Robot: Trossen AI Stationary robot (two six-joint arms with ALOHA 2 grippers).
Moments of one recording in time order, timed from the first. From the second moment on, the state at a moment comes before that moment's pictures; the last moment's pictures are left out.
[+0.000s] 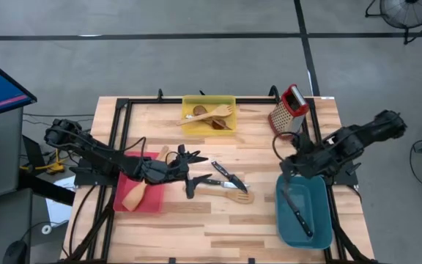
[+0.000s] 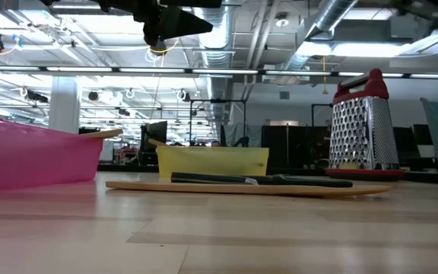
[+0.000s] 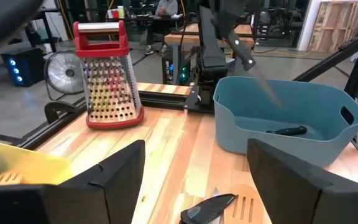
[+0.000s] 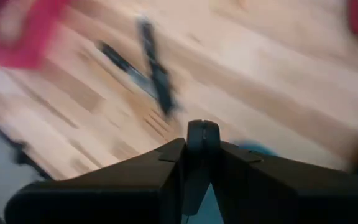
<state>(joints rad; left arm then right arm) -0.33 1.42 0.72 0.55 -0.59 -0.09 0.49 1.11 1.32 -1.40 0.36 1.50</state>
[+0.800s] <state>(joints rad) -0.34 1.42 0.72 0.55 -0.59 -0.11 0.67 1.35 1.23 -1.44 0.11 1.70</state>
